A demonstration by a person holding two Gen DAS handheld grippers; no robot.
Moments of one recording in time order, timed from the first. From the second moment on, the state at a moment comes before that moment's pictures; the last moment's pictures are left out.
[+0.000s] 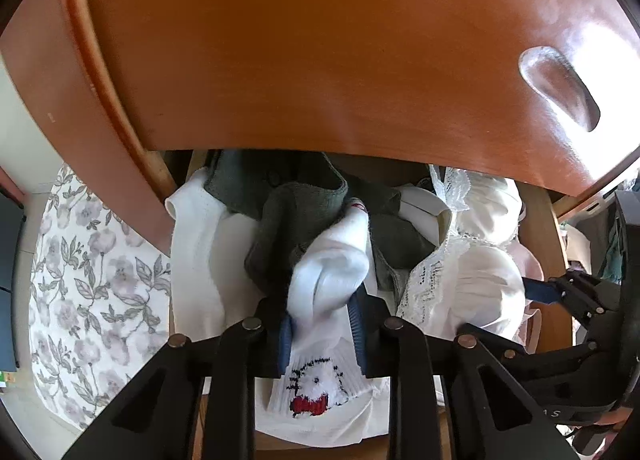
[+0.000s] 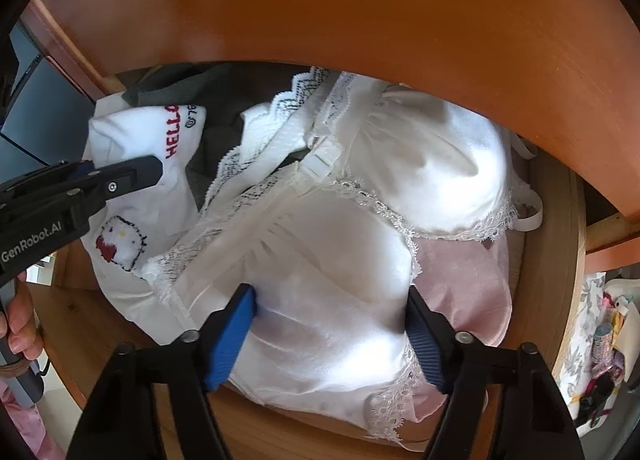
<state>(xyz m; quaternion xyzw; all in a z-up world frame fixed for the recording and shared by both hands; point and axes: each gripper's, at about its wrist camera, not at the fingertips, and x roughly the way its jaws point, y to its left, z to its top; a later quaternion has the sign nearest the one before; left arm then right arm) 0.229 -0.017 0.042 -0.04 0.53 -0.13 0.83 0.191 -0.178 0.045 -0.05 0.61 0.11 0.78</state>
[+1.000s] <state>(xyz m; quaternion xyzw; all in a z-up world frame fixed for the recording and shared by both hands) 0.154 0.015 0.116 -0.08 0.40 -0.14 0.90 0.109 -0.222 0.117 0.03 0.51 0.14 0.85</state>
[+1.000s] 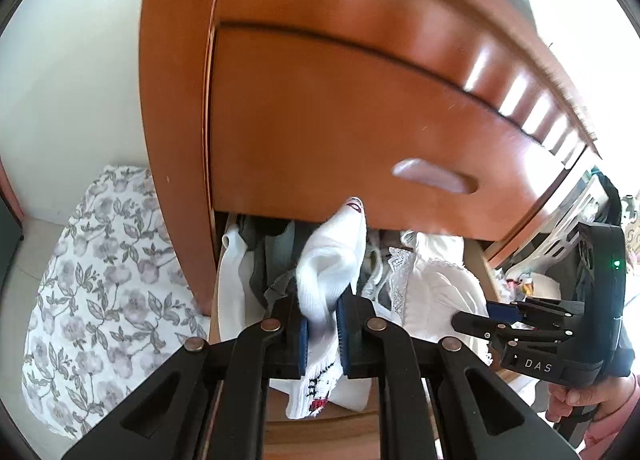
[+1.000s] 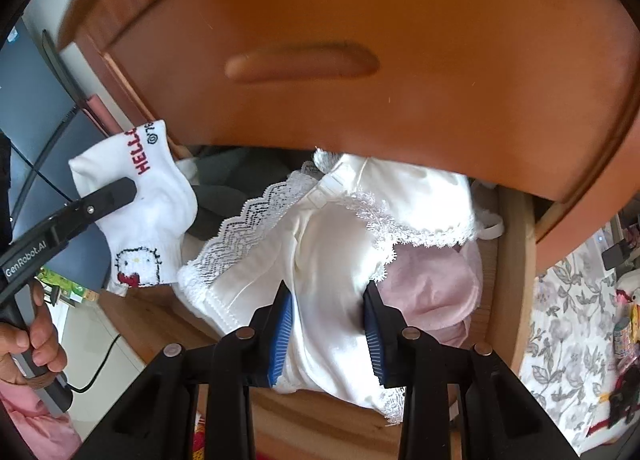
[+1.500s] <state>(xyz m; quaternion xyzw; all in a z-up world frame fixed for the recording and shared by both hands) 0.115 -0.001 0.141 -0.07 0.38 -0.16 0.91 0.102 -0.220 0.136 0.03 0.50 0.15 0.85</state>
